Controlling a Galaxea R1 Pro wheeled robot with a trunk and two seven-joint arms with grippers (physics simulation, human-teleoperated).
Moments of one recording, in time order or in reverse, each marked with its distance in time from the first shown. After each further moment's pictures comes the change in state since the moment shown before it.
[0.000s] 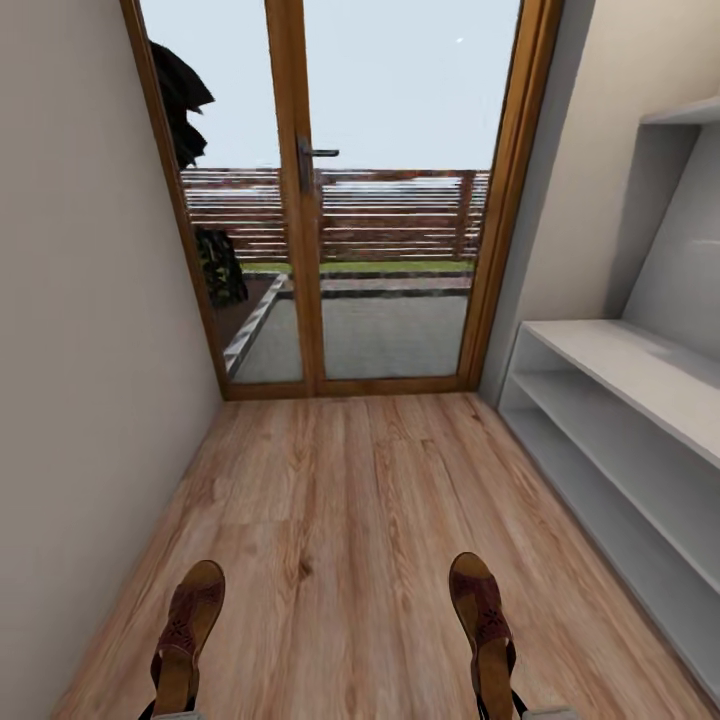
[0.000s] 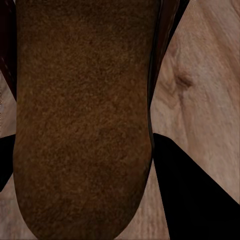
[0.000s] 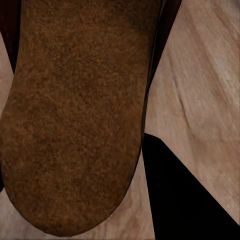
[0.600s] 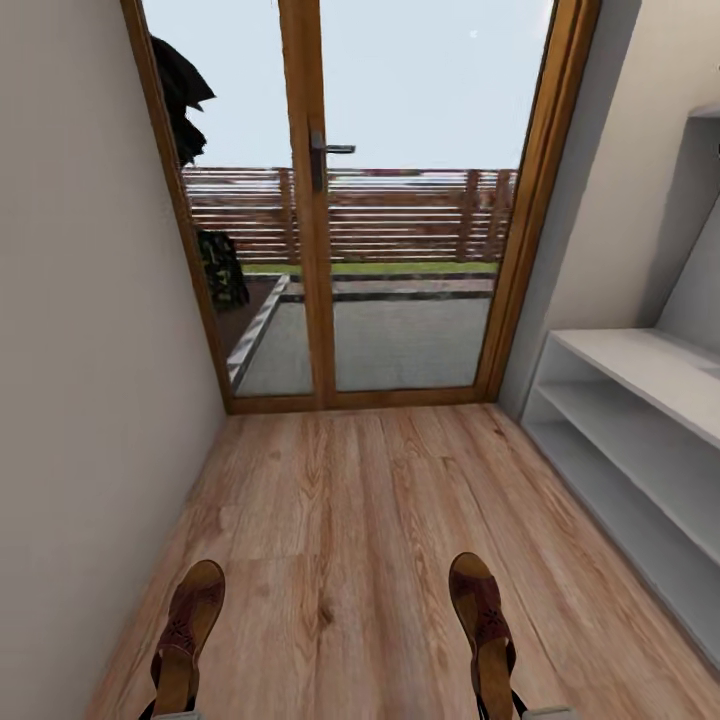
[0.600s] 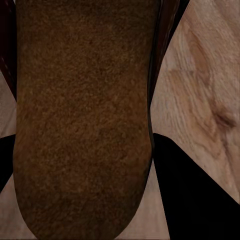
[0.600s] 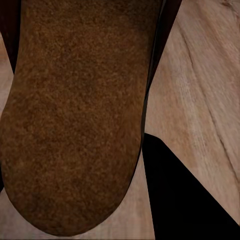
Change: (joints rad) left arm 0.000 0.000 0.000 0.000 0.001 0.000 0.000; right arm 0.000 0.000 0.001 0.000 0.001 0.000 0.000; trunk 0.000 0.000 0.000
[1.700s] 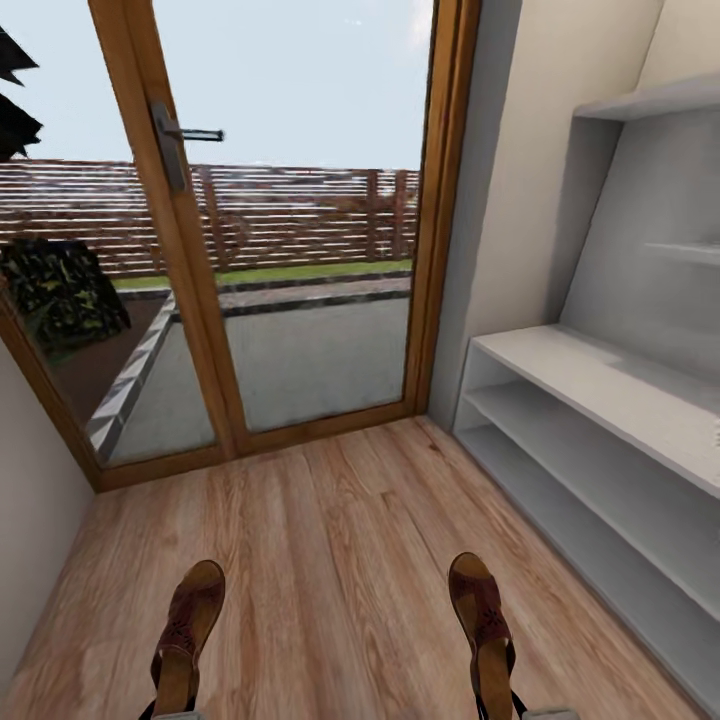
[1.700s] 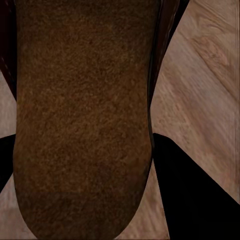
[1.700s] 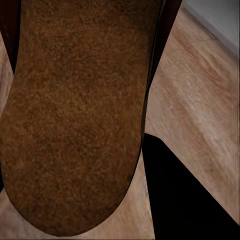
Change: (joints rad) left arm 0.000 0.000 0.000 0.001 -0.001 0.000 0.000; right arm 0.000 0.001 0.000 0.001 -0.001 0.000 0.000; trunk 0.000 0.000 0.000
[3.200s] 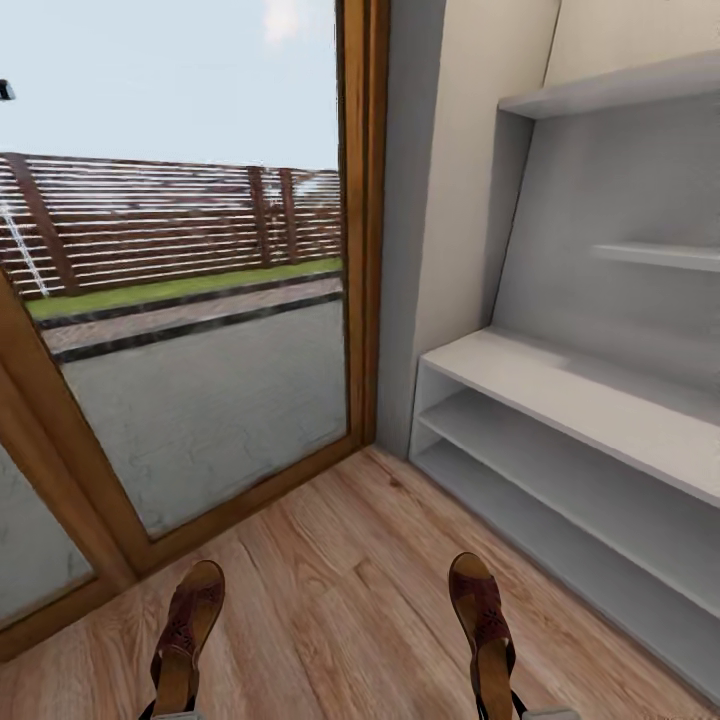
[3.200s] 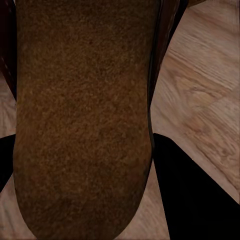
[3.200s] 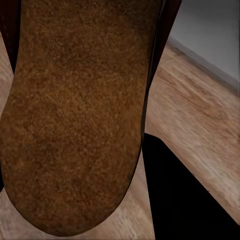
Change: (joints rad) left arm 0.000 0.000 0.000 0.000 0.001 0.000 0.000; right arm 0.000 0.000 0.000 0.000 0.000 0.000 0.000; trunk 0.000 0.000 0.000
